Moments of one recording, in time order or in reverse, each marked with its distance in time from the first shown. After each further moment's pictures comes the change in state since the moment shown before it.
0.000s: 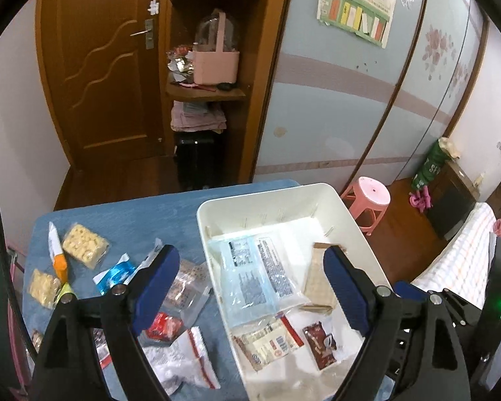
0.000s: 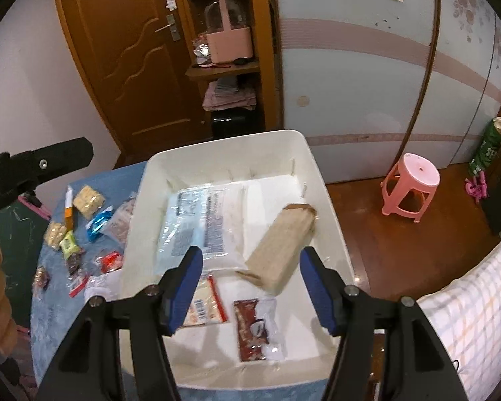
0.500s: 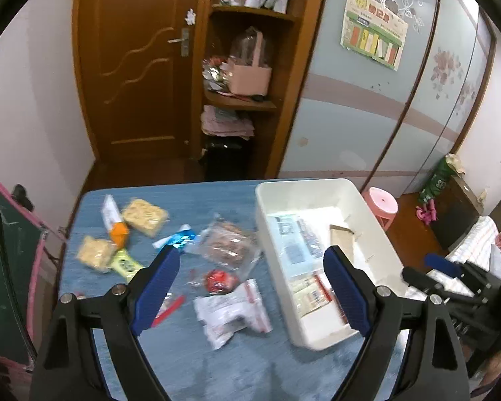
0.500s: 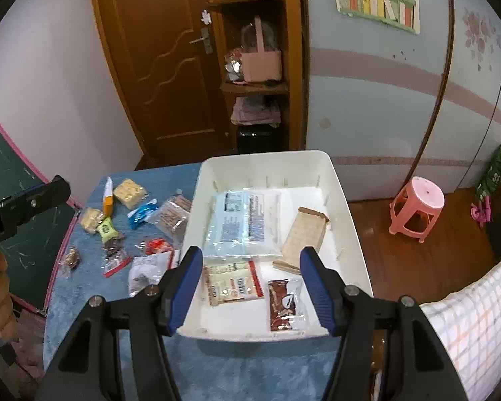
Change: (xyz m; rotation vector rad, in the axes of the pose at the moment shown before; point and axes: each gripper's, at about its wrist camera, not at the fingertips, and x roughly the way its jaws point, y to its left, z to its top) left arm -0.113 0.077 -0.058 -0.051 -0.060 0.055; right arm -0.080 0.045 -0.024 -0.090 -0.080 0.041
